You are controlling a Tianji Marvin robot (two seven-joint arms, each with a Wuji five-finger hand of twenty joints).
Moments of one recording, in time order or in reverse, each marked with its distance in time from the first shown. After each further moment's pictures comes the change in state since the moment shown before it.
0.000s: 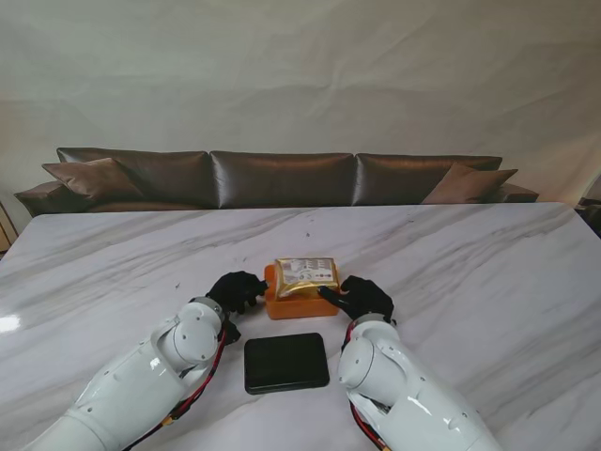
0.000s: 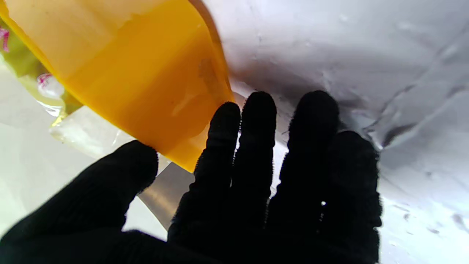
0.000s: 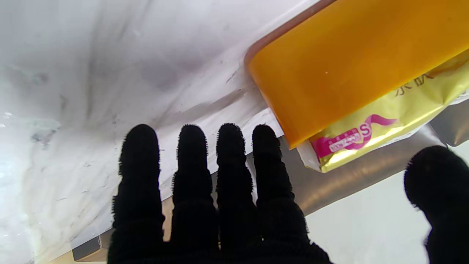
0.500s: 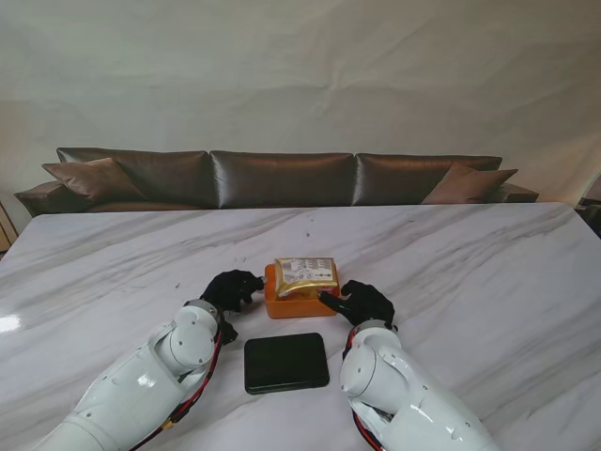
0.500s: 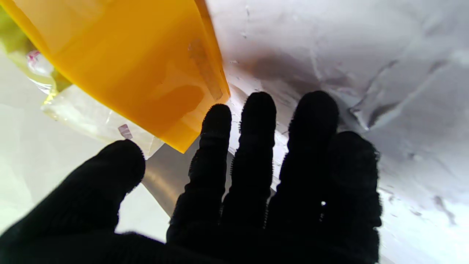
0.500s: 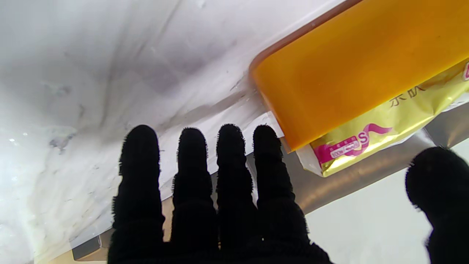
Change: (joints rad) left arm 0.026 -0.009 -0.041 0.009 0.013 -0.037 0.058; right arm -0.035 0.008 0.010 -0.025 -0.022 -0.014 -0.004; left_hand -0.031 0.000 -0.069 -0.035 -0.013 -0.077 -0.056 -0.019 0.000 0.000 -0.001 0.000 0.000 -0.001 -0.002 0.000 0.000 0.000 -0.001 0.007; right_hand -0.007 0.000 0.000 0.000 -0.006 -0.009 0.000 0.000 -0.010 0.000 0.000 0.011 -0.030 0.000 0.000 0.000 -0.007 0.000 0.000 -0.001
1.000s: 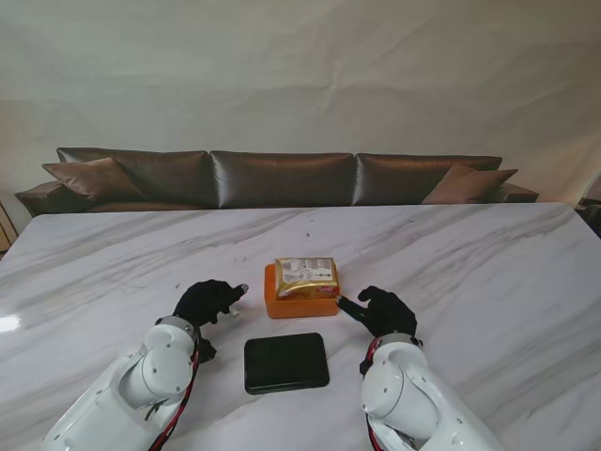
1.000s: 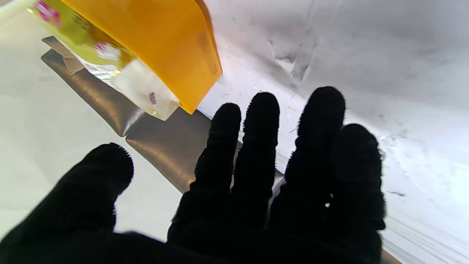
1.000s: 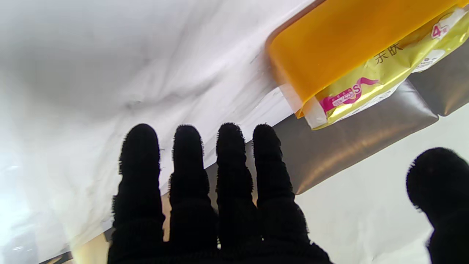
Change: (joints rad) left arm 0.313 0.078 -0.234 -0.455 0.176 0.187 -0.081; right arm -0.203 0.043 0.148 -0.252 -0.070 0.026 0.049; left_hand -0.003 0.033 -0.150 -0.024 0.034 0.090 0.003 -0.010 0.000 0.034 -0.100 -0.049 -0.021 0.054 -0.208 -0.089 -0.034 0.055 -0.116 -0.002; right_hand -0.006 0.000 0.000 0.000 0.007 0.000 0.005 0.000 0.010 0.001 0.011 0.000 0.025 0.044 0.022 0.012 0.020 -0.002 0.001 0.000
